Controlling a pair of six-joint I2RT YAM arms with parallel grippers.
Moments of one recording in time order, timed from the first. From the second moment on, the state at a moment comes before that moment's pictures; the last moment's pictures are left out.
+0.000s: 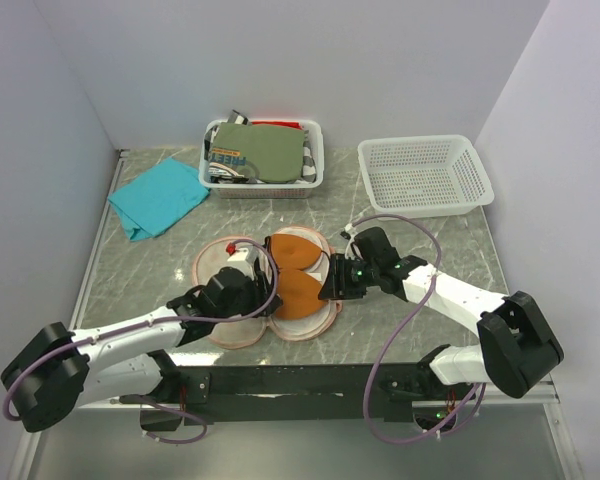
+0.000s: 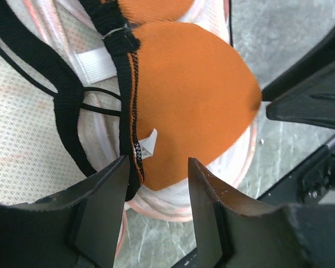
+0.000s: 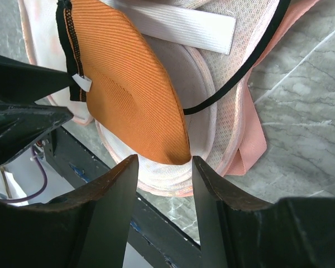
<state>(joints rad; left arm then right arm) -0.84 1.06 0.39 0.10 -0.04 -0.76 0.57 1.30 0.66 -0.25 -0.42 0.59</state>
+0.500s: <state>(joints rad) -0.88 0.98 0.38 0.07 -0.22 -0.80 0.57 1.30 0.66 -0.24 -0.43 0.59</state>
